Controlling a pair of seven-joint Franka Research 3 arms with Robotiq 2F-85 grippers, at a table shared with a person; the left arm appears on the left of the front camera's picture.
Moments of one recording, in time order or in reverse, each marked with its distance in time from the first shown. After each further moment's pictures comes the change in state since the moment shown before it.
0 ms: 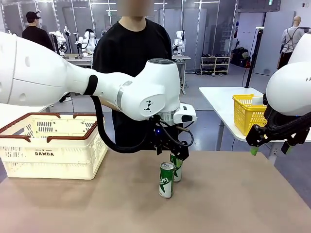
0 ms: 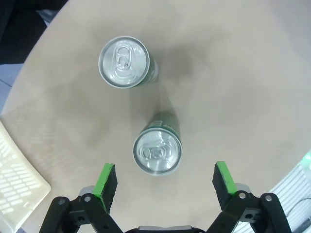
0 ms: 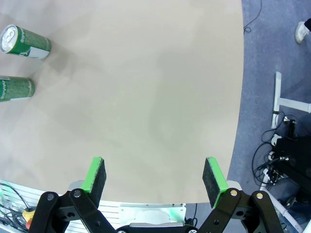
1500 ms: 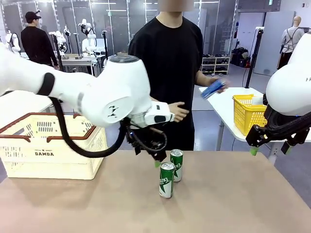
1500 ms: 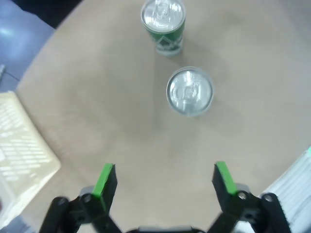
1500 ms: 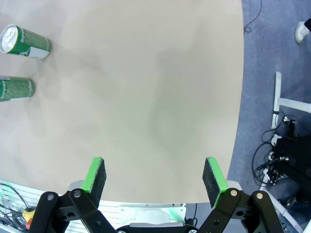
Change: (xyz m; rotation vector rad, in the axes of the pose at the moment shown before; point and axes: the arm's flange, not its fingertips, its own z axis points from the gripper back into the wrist) left arm -0.067 0.020 0.034 0.051 -0.070 0.025; right arm 0.000 0.000 0.000 0.000 0.000 0.000
